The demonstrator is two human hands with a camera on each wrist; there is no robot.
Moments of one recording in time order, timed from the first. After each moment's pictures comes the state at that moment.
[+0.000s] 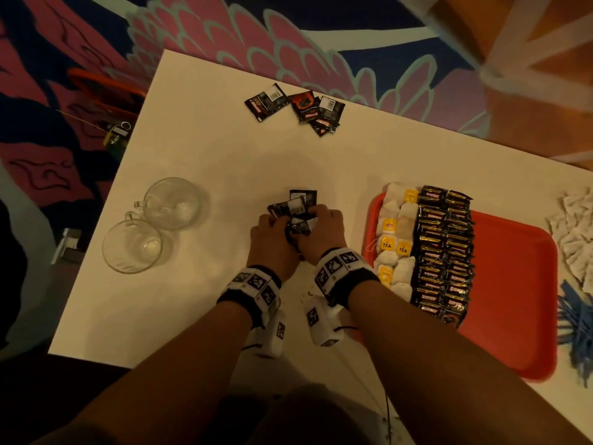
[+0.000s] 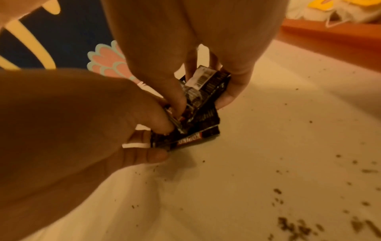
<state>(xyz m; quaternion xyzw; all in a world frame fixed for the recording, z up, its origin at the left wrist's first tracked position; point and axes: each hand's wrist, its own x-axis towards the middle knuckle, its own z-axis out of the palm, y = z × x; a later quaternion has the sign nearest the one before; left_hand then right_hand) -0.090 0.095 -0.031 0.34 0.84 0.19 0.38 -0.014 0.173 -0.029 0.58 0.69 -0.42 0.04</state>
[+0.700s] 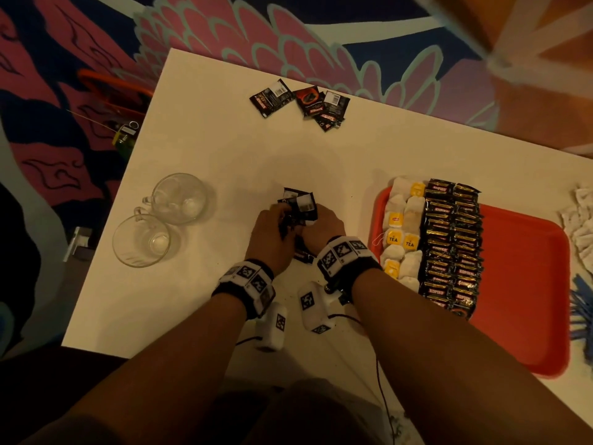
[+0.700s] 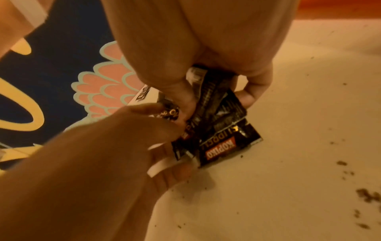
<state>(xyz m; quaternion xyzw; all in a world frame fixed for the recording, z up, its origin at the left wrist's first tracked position) -0.104 0.086 -0.054 0.34 0.81 0.33 0.35 -0.023 0.173 -0.023 0.58 0.64 -0.49 0.07</state>
